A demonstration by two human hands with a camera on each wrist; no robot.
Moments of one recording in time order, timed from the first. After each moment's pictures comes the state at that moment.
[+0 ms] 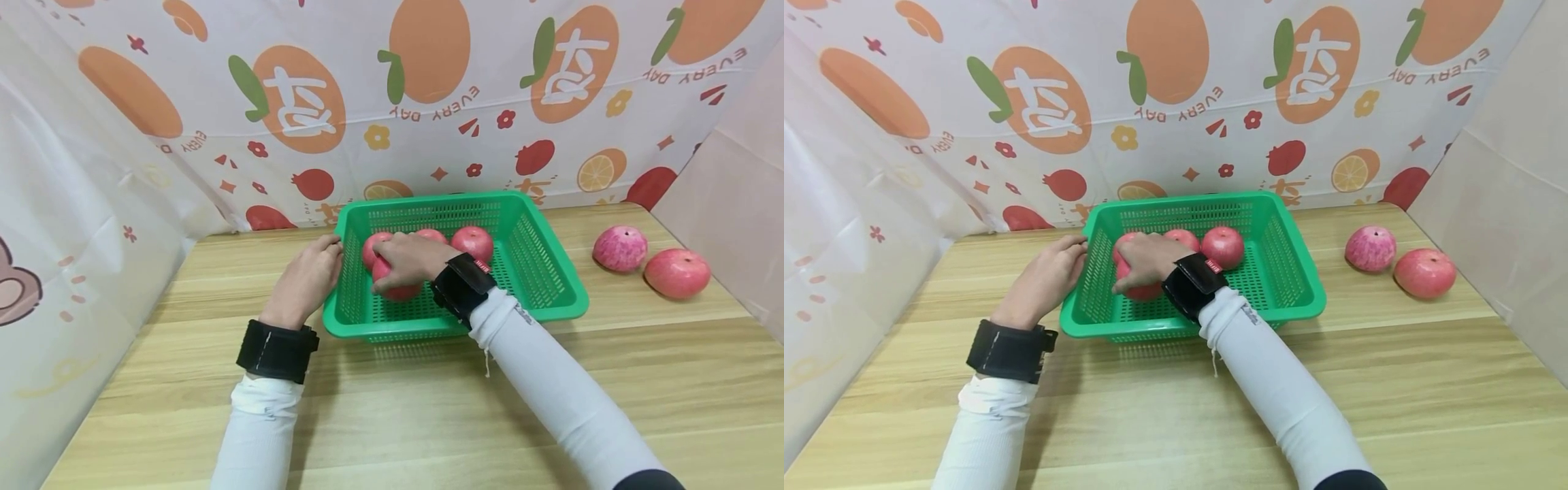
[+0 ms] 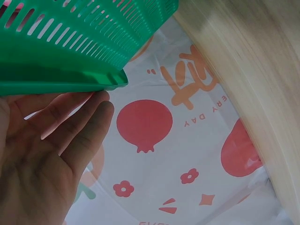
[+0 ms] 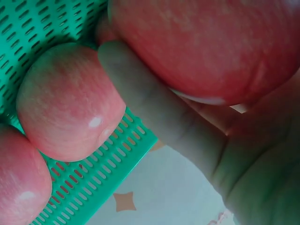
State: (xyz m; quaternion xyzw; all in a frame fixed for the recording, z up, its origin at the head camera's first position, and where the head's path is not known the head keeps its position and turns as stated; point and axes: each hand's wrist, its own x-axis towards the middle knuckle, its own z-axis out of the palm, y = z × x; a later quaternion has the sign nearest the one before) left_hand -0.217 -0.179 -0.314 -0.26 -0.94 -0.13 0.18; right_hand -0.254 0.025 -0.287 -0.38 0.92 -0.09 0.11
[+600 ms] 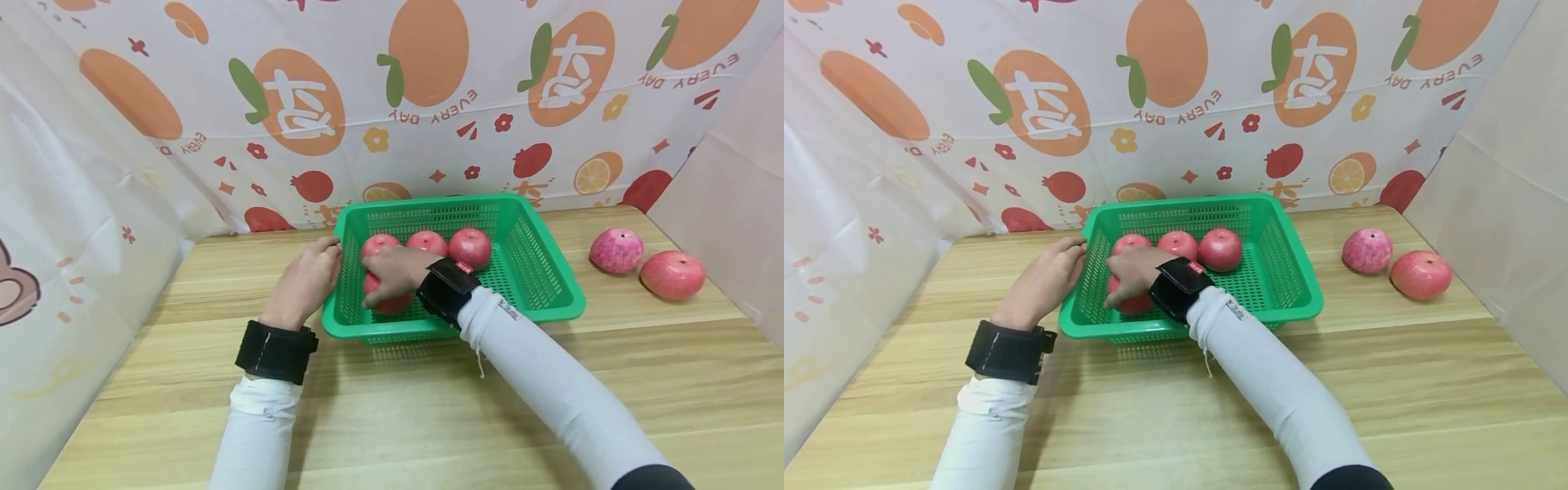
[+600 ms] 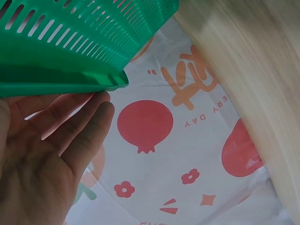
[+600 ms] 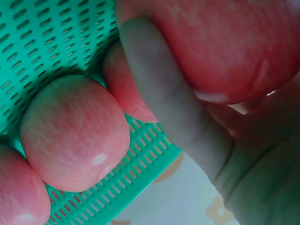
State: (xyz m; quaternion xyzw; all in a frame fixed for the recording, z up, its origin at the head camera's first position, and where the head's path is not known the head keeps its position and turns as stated) left_hand -0.217 -0.179 -0.312 -0.26 -0.94 -0.13 0.17; right_hand -0.250 0.009 -0.291 -0.40 0.90 -0.03 0.13
